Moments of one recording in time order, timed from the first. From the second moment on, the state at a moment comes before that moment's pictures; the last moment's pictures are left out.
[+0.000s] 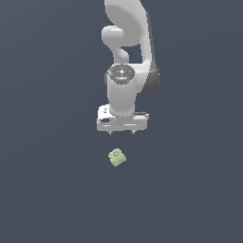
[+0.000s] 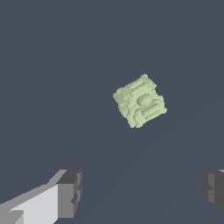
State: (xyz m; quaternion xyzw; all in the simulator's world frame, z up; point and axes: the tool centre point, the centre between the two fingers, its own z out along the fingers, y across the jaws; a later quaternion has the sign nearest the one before) arm 0.000 0.002 0.148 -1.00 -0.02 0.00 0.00
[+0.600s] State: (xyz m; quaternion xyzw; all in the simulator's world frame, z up) arm 0.028 -0.006 0.127 -0.99 -0.13 0.00 0.00
